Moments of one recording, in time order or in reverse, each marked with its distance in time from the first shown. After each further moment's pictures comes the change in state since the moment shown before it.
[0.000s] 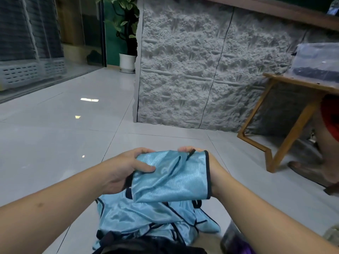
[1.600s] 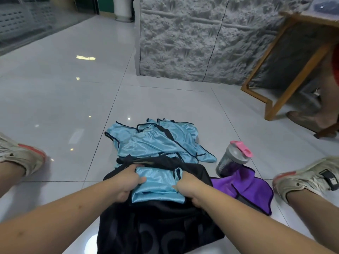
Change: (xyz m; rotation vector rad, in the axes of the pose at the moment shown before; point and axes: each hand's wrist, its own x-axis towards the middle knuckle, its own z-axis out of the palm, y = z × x) left_hand -0.062 -0.228 -0.004 0.141 0.240 -0.363; right_hand -0.078 0.218 -0.012 -0.949 0.076 0.401
